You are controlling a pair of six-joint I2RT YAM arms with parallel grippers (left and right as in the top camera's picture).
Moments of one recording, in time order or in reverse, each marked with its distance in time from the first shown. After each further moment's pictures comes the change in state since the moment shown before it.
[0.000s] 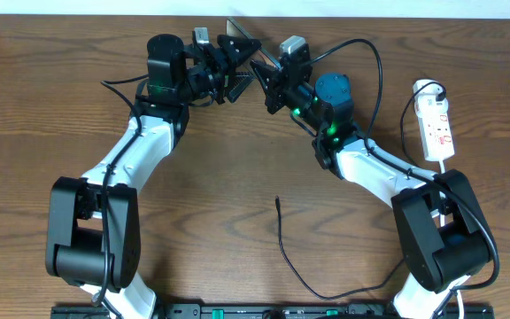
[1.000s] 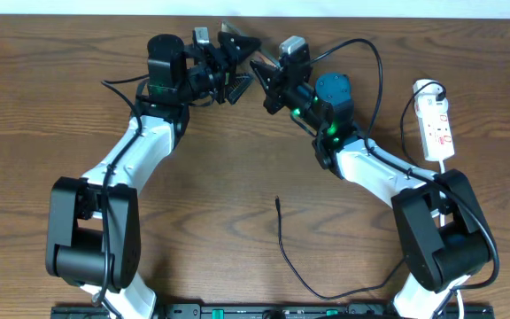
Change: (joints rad) left arm -0.003 0.000 0.000 0.005 -0.003 0.000; right arm 0.000 0.002 0.000 -0.002 -0.018 0.003
